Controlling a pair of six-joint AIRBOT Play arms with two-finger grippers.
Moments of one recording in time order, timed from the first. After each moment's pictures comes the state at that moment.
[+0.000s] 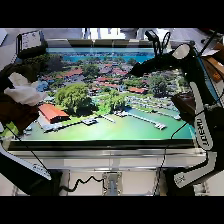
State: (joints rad) left arm 0.61 -1.97 1.99 1.45 -1.18 -1.67; right arm 0.15 -1.67 1.81 -0.94 1.18 1.03
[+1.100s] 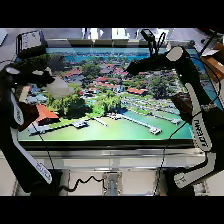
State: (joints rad) left arm 0.32 -2.14 2.04 0.75 -1.27 -1.28; right arm 0.18 -1.67 1.80 -0.96 1.05 1.05
